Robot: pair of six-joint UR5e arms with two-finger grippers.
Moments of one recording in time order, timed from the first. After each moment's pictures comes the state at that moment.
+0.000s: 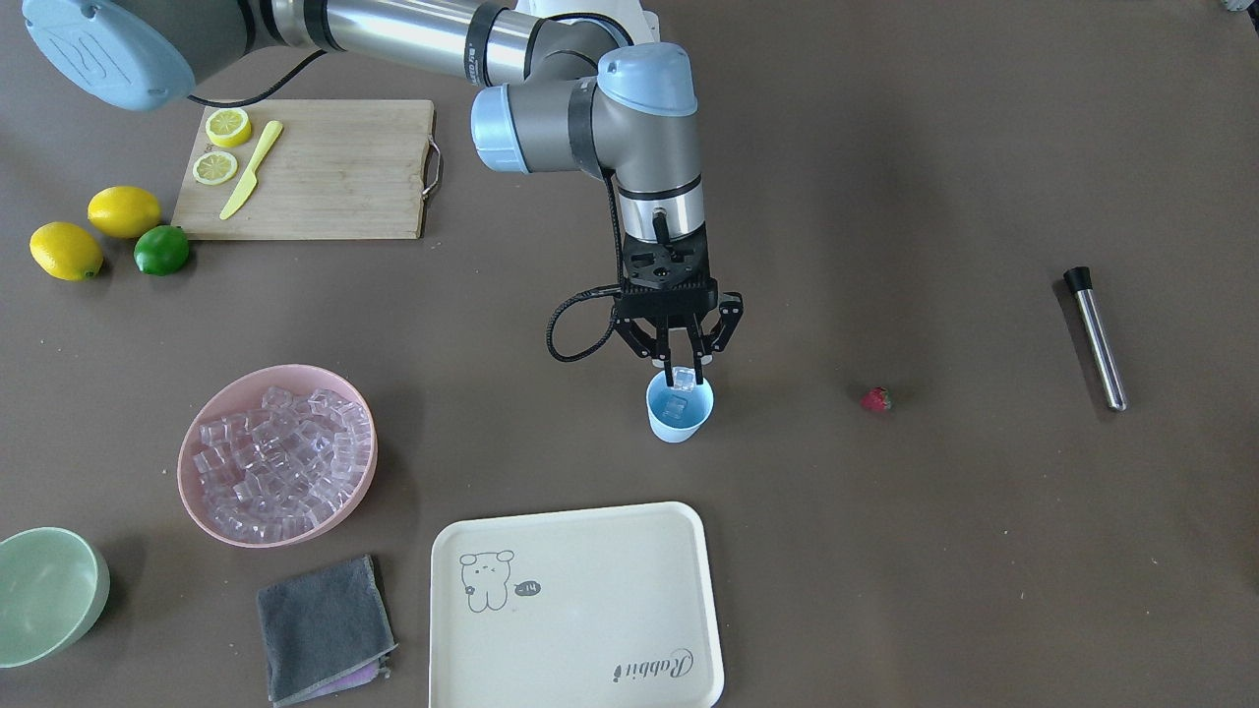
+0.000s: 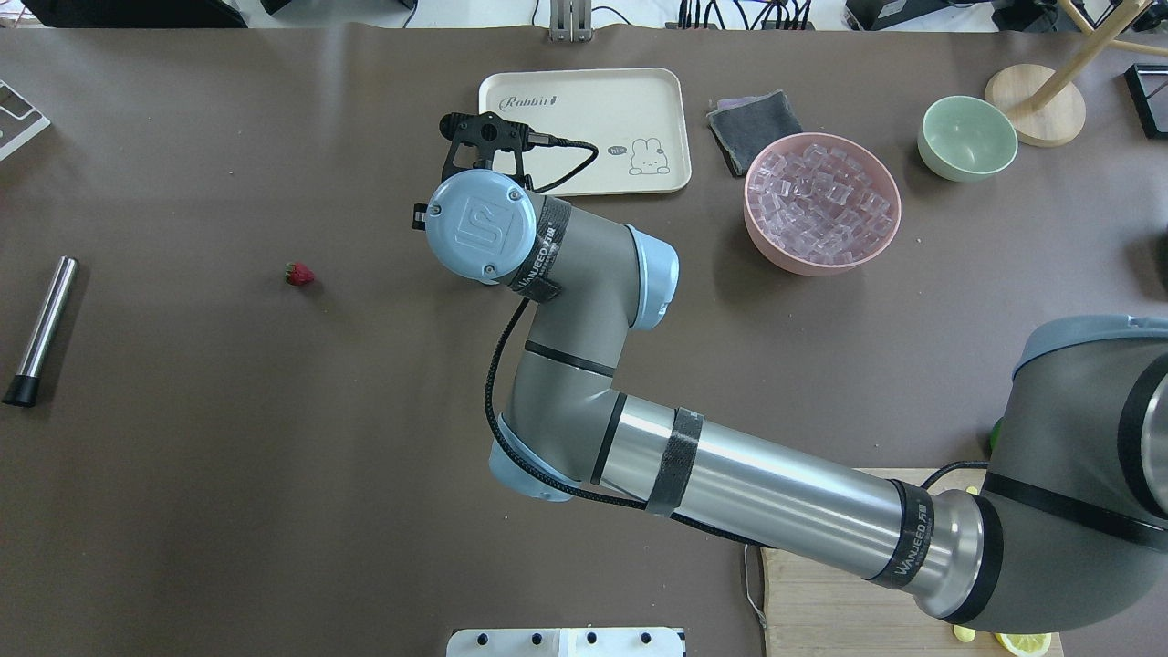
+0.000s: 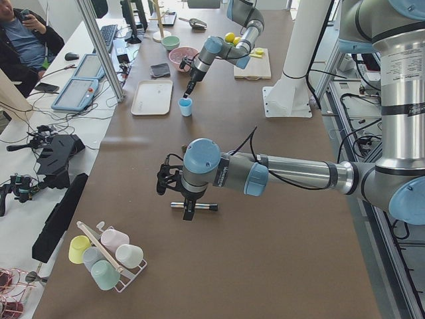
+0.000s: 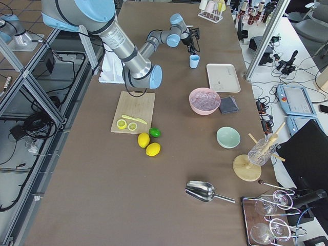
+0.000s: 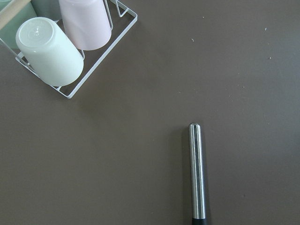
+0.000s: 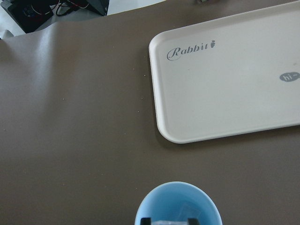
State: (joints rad) left arm -1.63 -1.43 -1.81 -1.75 -2.45 -0.14; right arm 0.47 -0.53 1.26 -1.26 1.44 1.35
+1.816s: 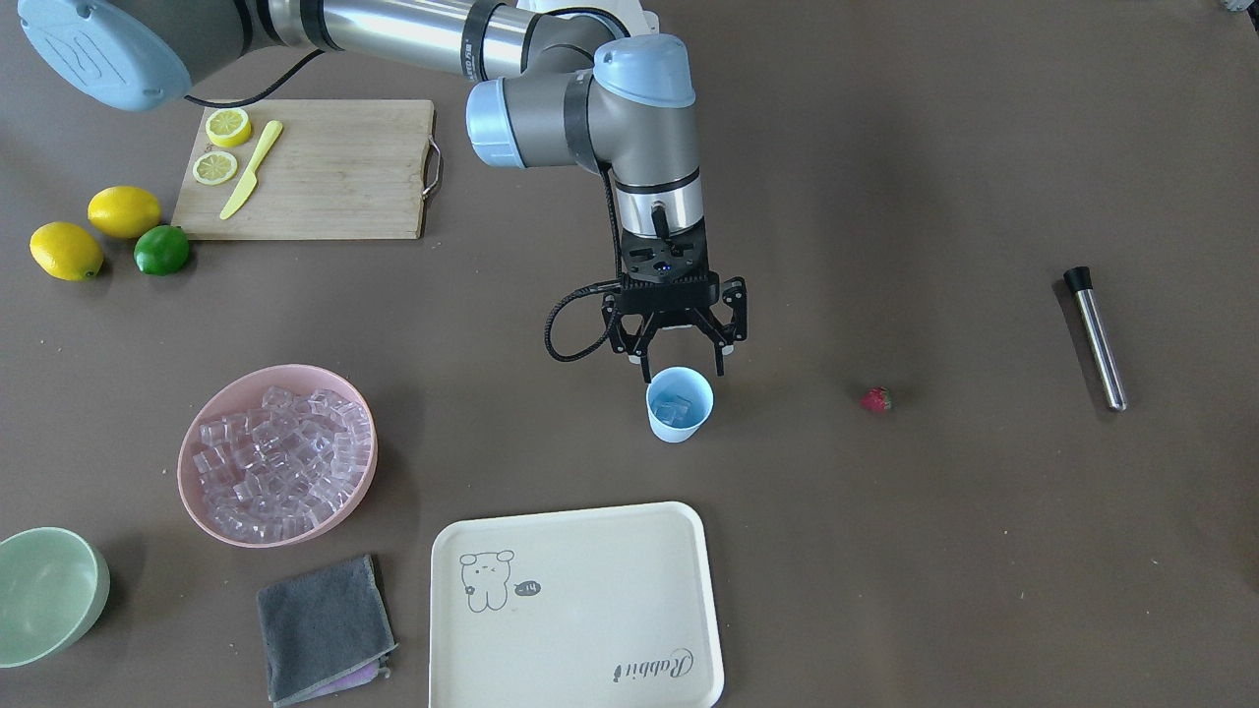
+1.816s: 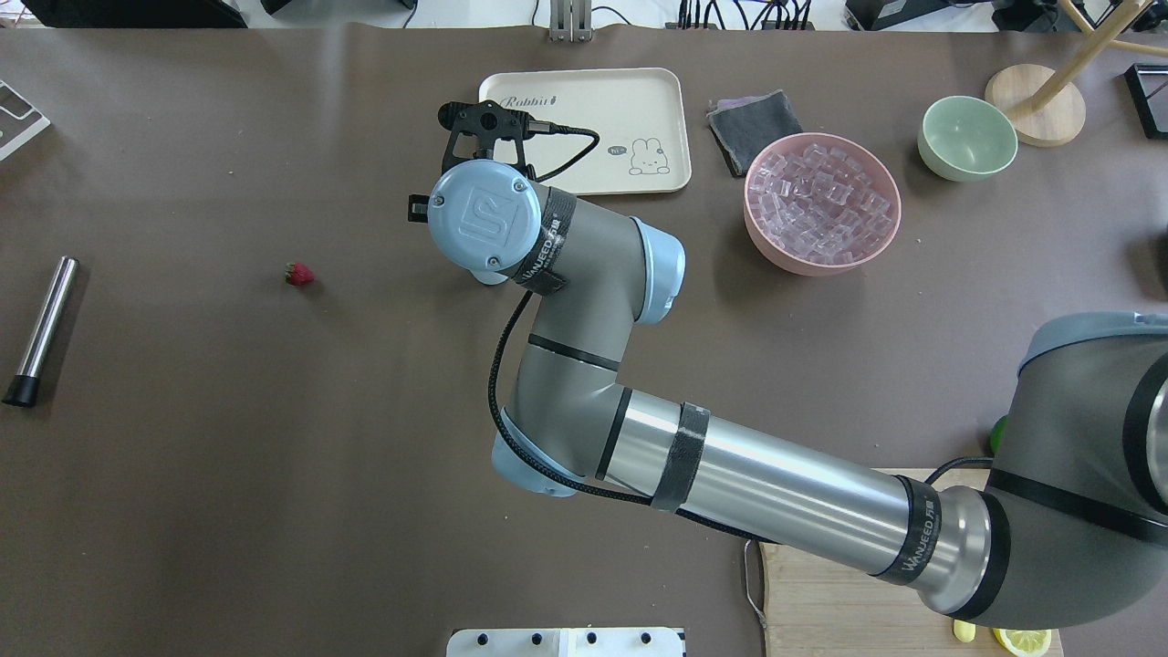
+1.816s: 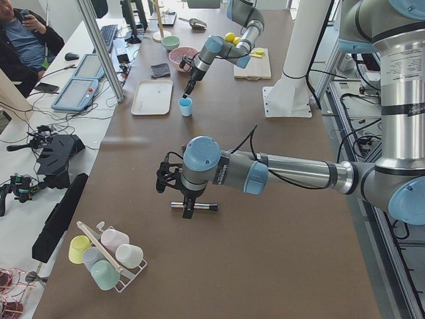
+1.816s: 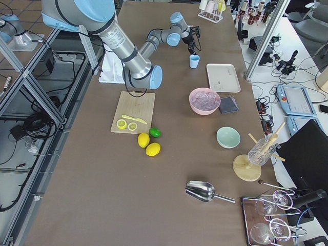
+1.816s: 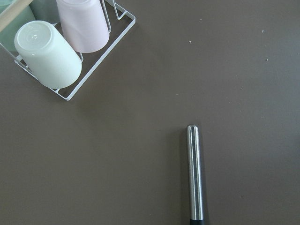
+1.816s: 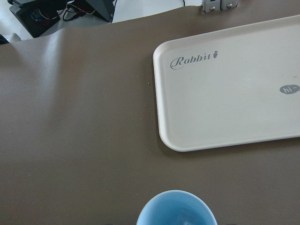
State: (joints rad) left arm -1.63 -1.43 -1.82 -1.75 -2.45 -0.14; right arm 0.49 -0.55 1.31 -1.27 1.47 1.30
